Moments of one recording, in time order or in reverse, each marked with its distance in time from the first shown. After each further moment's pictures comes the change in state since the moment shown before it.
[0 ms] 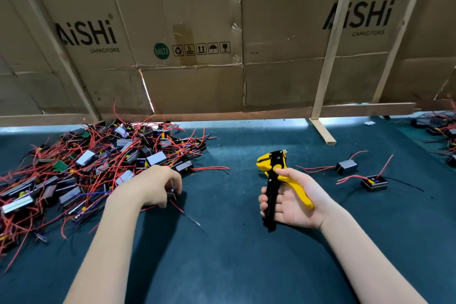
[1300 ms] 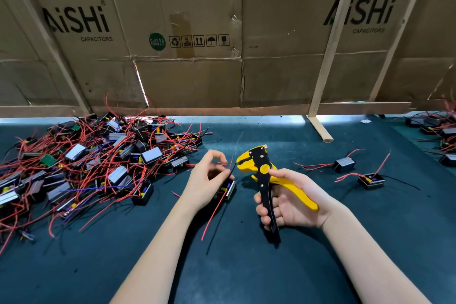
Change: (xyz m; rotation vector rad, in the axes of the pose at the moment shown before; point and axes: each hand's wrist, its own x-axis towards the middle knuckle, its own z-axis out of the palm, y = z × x) left_hand 0.051 0.078 0.073 -1.069 0.475 0.319; right_hand 0.000 -0.002 -0.006 -0.302 -0.227 0.075
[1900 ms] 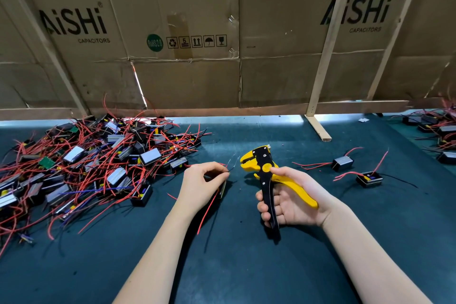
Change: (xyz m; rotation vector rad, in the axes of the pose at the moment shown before) left_hand 0.001 -0.003 -0.003 0.257 0.120 0.083; right_hand -0.002 0.000 -0.001 0.086 0.055 0.015
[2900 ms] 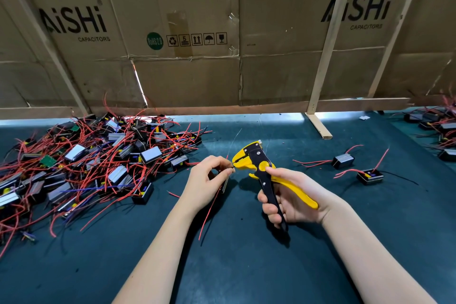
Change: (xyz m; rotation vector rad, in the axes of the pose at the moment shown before) left_hand -0.001 0.000 0.002 -0.039 -0.065 0.129; right_hand 0.001 0.000 0.003 -0.174 -0.042 0.008
